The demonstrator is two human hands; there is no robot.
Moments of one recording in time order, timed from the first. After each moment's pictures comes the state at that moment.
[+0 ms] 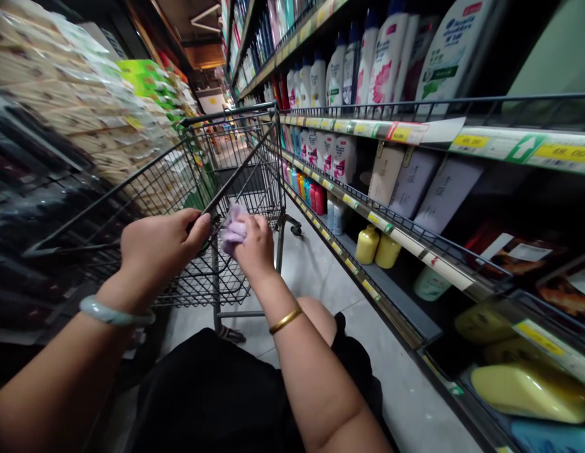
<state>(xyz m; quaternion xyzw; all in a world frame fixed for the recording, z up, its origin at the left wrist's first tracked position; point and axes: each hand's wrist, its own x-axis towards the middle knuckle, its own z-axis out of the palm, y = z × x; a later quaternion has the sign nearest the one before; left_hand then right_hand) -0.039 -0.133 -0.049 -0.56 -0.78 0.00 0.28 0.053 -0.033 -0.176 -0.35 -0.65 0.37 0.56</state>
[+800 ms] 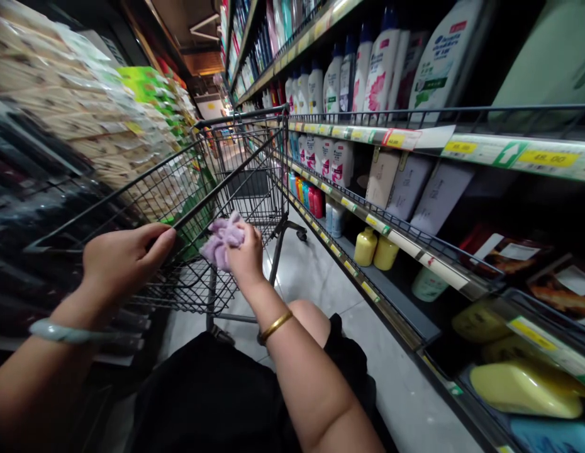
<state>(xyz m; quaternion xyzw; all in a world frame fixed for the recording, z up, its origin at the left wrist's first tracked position) -0.100 -0.164 -0.050 -0.54 -0.79 -0.01 0.28 0.017 -0.046 -0.183 -0.35 -0.60 0.41 0.59</state>
